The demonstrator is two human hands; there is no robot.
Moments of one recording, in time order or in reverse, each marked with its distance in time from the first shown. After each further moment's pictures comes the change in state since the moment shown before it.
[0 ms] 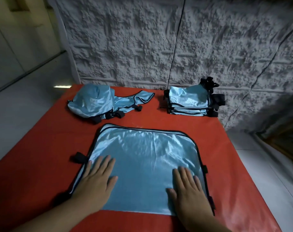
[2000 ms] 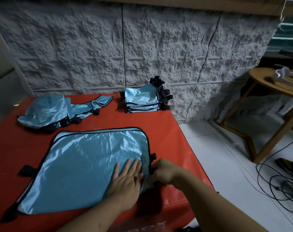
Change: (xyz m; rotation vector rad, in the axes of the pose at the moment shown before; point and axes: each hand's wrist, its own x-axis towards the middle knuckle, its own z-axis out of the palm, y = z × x) left_hand 0.003 0.227 0.011 0.007 -0.025 0.323; right_hand -0.019 0.067 -0.087 0.787 -0.331 0.256
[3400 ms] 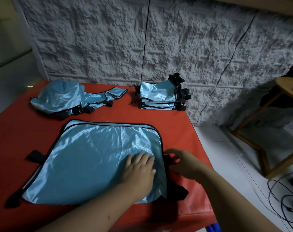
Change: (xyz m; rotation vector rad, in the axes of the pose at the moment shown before) left_hand 0.030 0.000 -0.022 -0.099 0.135 -0.020; right_hand 0.035 0.006 -0.037 -0.310 0.168 -0.144
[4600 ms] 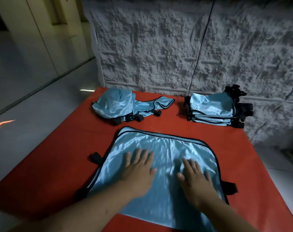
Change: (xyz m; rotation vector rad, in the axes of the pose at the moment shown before) left_hand -0.028 -0.158 -0.039 0.046 -0.115 -0.289; right_hand 0.054 -0.076 0.108 -0.279 0.056 -0.121
